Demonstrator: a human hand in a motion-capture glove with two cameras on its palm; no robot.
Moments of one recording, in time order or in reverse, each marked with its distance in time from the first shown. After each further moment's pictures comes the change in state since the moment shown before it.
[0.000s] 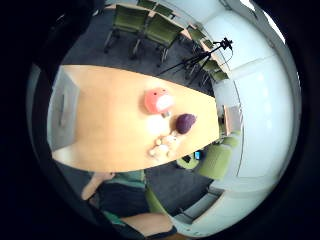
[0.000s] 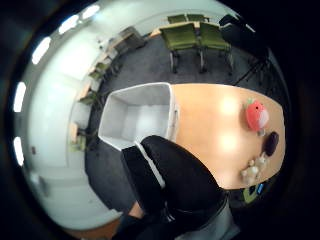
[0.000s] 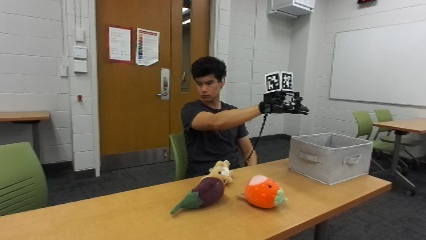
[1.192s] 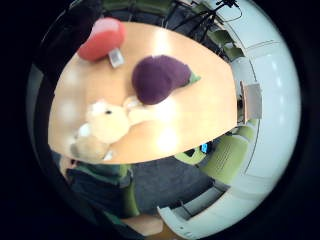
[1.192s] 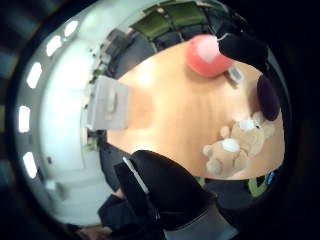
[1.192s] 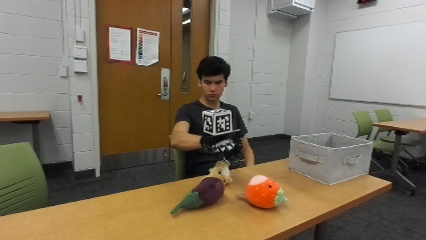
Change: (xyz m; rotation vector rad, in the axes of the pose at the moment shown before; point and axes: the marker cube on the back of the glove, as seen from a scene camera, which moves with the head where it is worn) arm 0.239 0.125 0.147 -0.196 -0.152 0.111
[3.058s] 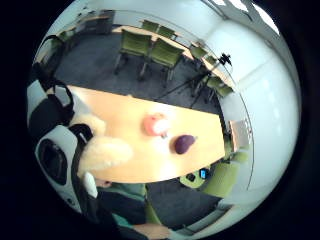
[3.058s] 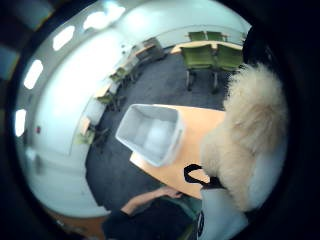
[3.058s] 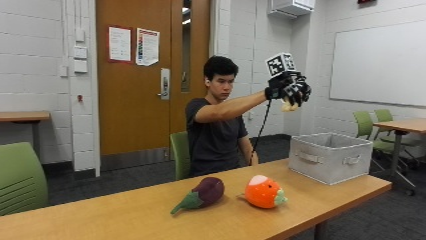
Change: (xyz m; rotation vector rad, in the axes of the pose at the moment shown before) arm -0.313 -0.053 -0.199 0.347 -0.027 -0.481
